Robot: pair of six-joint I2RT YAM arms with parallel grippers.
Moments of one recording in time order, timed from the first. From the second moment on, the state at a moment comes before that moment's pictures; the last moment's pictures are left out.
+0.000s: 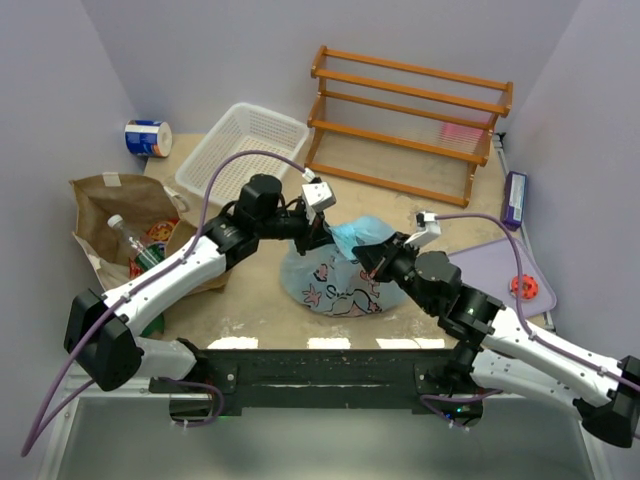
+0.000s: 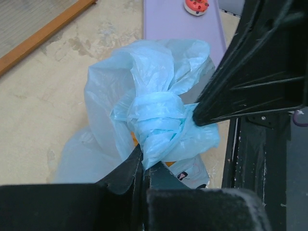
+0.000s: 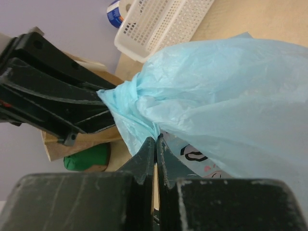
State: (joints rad) left arm -0.67 1.33 1.08 -0.16 0.59 0.09; right arm 0.95 0.77 0.64 -0.07 0.38 0.88
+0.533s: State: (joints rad) left arm -0.64 1.33 1.07 -0.14 0.82 0.08; right arm 0.92 0.93 0.69 -0.02 0.43 0.83
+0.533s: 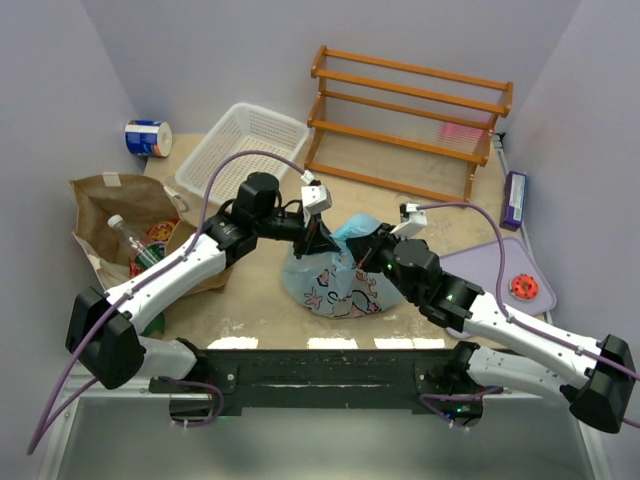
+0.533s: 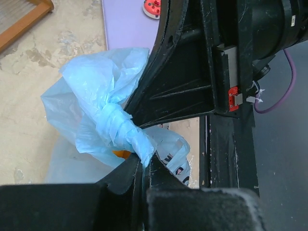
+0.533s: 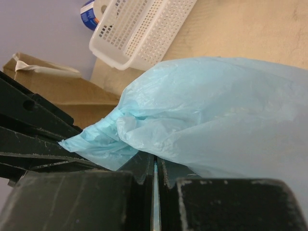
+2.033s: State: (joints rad) left arm -0.63 1.39 1.03 0.01 0.73 -0.11; right arm 0.90 0.92 0.67 -0.03 0.40 0.79
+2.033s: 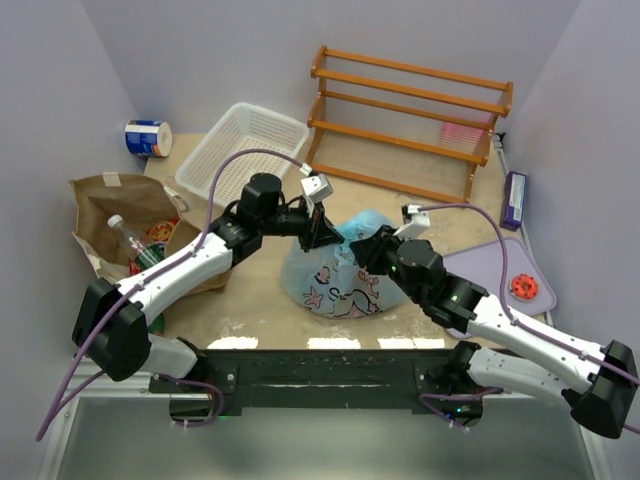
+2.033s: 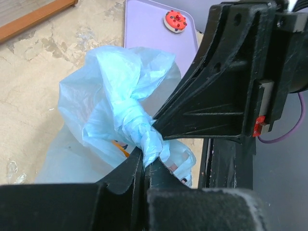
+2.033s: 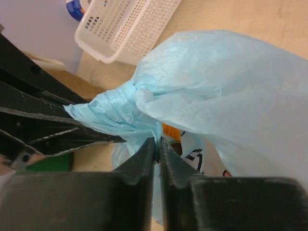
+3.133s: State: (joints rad) left arm -0.86 1.24 0.92 0.04 0.31 0.12; right arm 0.90 0.87 0.70 -0.14 0.33 1.38
